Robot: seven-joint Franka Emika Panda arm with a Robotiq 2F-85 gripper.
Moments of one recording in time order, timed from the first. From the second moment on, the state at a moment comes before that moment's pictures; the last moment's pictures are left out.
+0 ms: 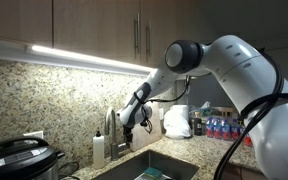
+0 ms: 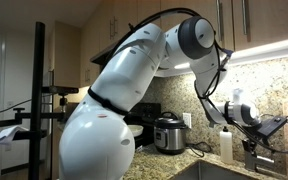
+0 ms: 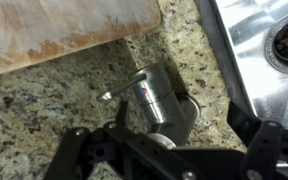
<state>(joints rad) -0.17 0.55 0.01 -1.82 -0.17 2.84 -1.17</state>
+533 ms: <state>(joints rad) -0.17 0.58 0.01 -1.75 -0.17 2.80 -1.17</state>
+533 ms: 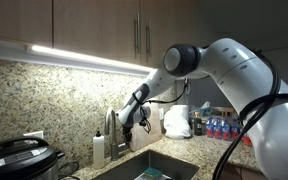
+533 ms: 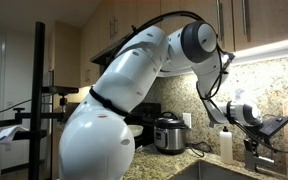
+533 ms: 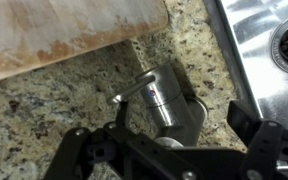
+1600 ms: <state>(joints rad) -0.18 0.60 0.01 -1.73 -0.17 2.78 -1.17</state>
